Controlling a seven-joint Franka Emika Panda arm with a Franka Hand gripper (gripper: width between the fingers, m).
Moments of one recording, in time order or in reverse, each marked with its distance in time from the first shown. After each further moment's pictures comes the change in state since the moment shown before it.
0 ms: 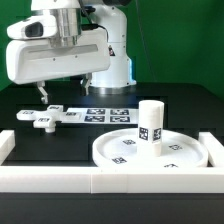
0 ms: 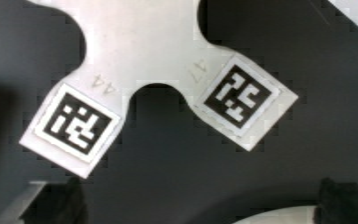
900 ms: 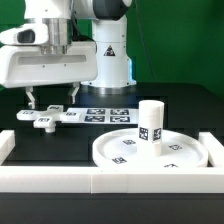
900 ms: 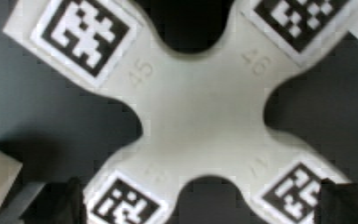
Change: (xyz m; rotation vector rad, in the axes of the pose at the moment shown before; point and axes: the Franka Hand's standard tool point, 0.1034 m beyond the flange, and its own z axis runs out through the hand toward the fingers) arm -0.036 0.019 0.020 -0.077 0.002 -0.069
